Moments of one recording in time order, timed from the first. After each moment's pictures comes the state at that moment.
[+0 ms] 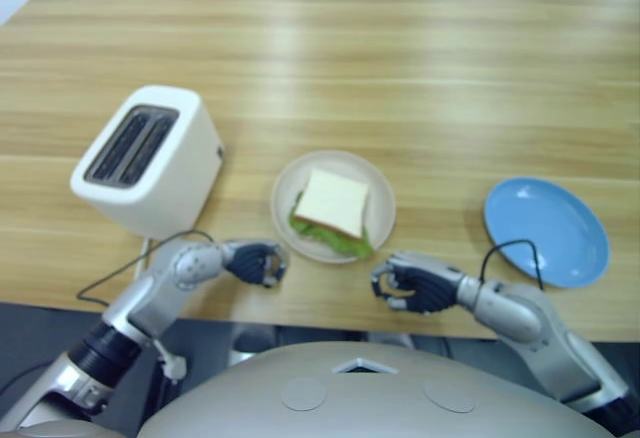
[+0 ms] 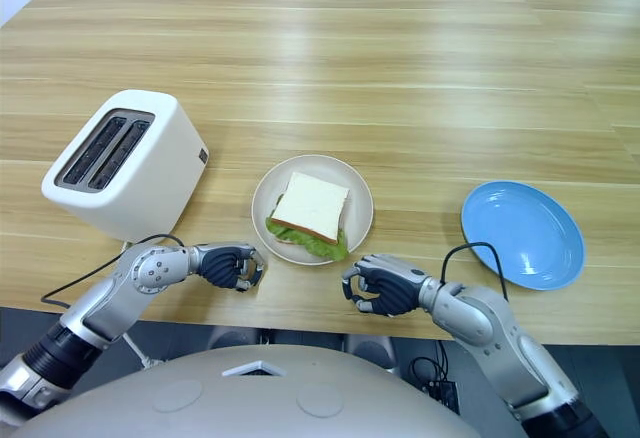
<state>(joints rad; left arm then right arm) 0.06 0.68 -0.48 -0.21 0.43 0.02 -0.77 0.41 -0.69 0.26 -0.35 -0.39 -0.26 0.56</state>
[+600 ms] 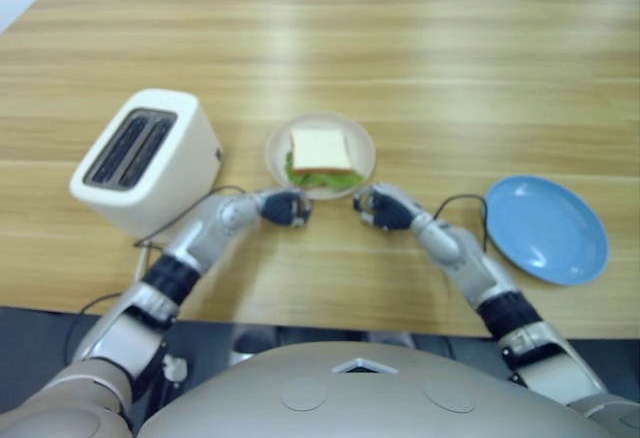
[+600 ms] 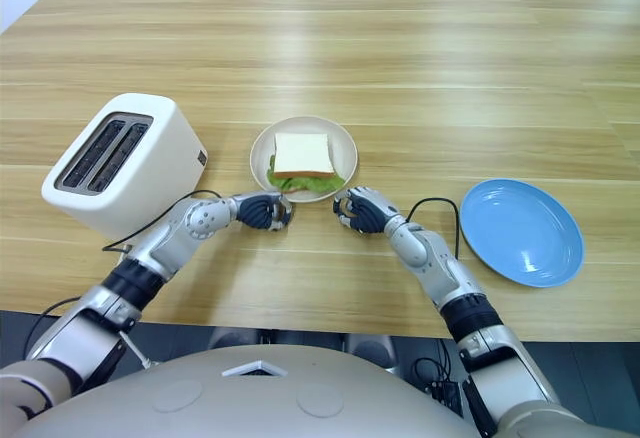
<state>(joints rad) -0.35 0.39 -0.51 0.36 0.51 -0.13 -0.48 -0.13 -0.41 0.32 0.45 -0.55 -0.44 0.03</state>
